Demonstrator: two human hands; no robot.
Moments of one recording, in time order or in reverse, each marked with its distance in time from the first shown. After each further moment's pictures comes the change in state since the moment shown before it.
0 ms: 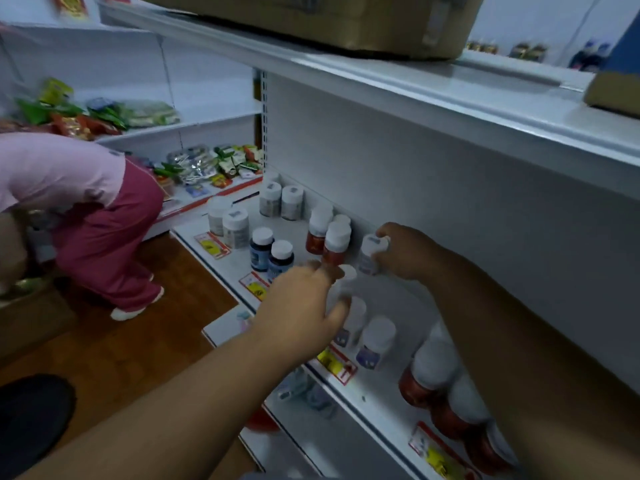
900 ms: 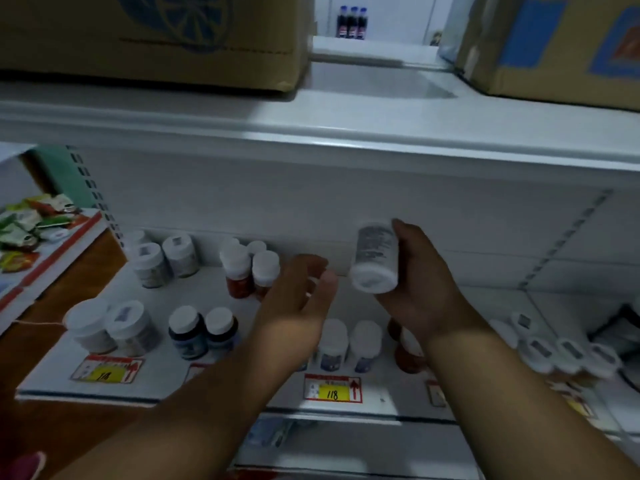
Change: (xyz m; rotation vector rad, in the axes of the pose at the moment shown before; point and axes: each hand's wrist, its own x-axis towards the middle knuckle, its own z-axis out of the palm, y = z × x) left_hand 0.078 -0.030 0.001 -0.858 -0.317 0.149; right_hand -0.094 -0.066 -0.004 2.019 0.628 0.304
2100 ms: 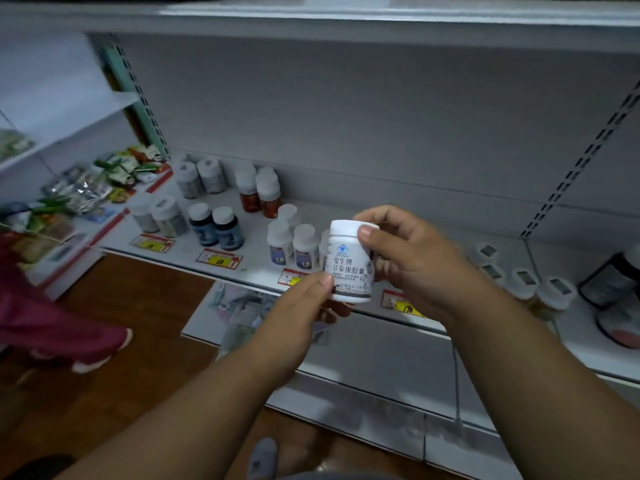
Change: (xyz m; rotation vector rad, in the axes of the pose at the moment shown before) left_hand -0.161 0.049 0.098 -0.267 -0.074 -0.336; right_hand -0.130 -0.033 -0.089 -0.766 -0.333 -0.080
